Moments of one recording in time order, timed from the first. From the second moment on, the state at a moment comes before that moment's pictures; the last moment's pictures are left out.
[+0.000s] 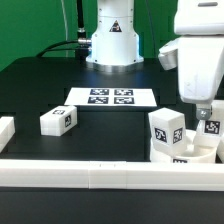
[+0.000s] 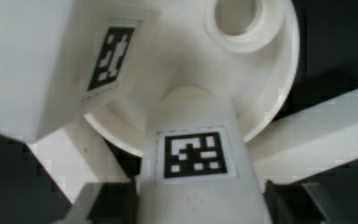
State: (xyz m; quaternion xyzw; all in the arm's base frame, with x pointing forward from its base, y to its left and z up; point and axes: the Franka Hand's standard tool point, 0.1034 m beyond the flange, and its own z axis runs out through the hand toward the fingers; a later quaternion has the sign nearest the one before) arm 0.620 0.098 0.083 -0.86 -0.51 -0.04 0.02
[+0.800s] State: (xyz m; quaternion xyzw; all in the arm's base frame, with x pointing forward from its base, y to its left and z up) arm 0.622 0.103 0.082 -0.96 -0.26 -0.04 0.04
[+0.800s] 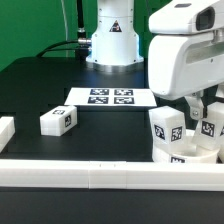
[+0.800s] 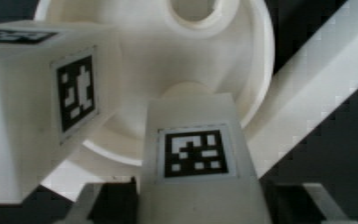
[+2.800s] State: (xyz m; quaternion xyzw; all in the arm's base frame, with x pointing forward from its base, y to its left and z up) arm 0.621 0.114 0.081 -0.92 0.37 -0.01 0.10
